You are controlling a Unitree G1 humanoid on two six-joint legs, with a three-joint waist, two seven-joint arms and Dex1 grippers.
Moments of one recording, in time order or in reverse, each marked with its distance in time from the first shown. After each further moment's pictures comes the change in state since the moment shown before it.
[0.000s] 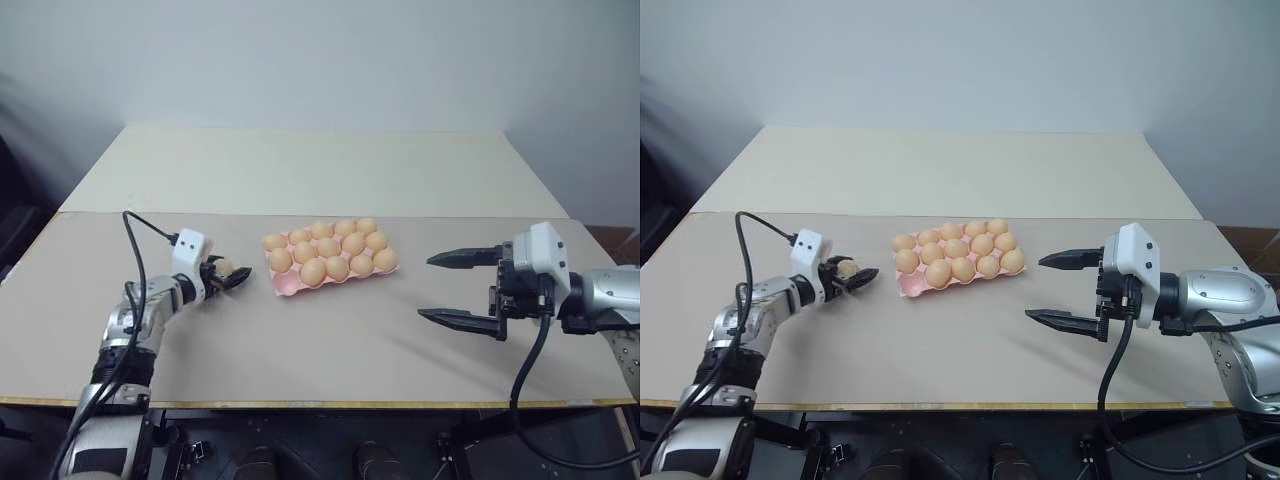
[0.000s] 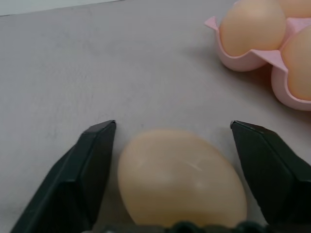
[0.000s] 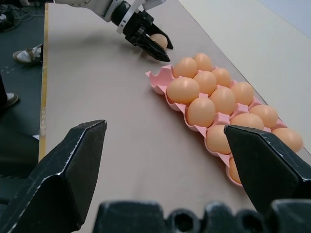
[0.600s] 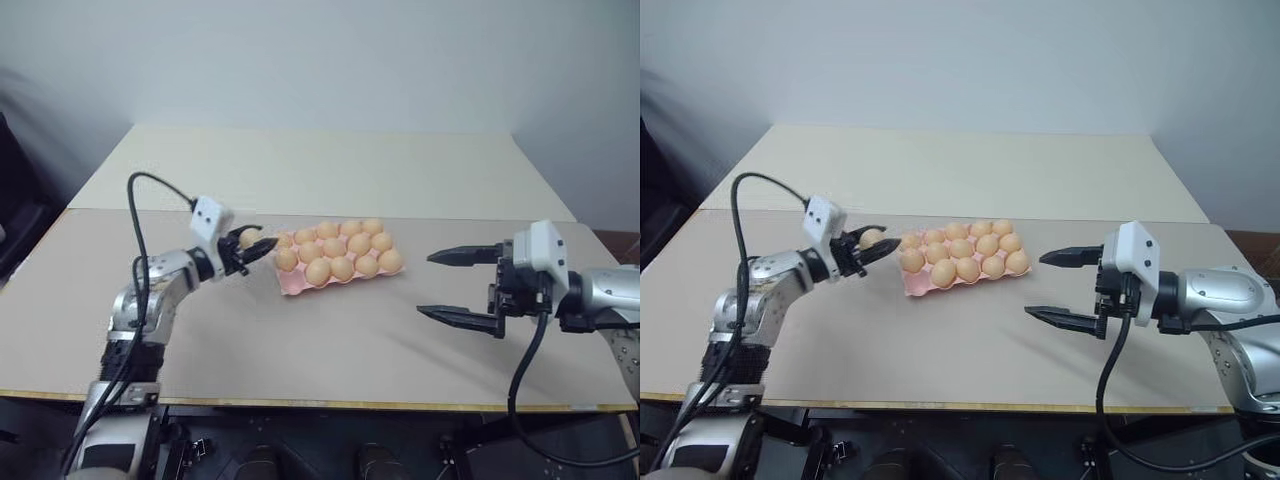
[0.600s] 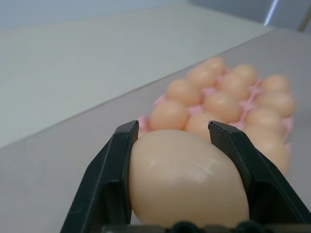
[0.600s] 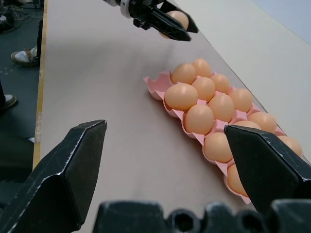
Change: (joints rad) left arm -0.047 -0.069 -0.028 -0.312 -0.097 0.049 -0.103; right arm -0.012 0.006 0.004 0.004 -0.001 0.000 -0.015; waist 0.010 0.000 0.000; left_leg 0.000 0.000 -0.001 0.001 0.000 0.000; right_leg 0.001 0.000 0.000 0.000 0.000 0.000
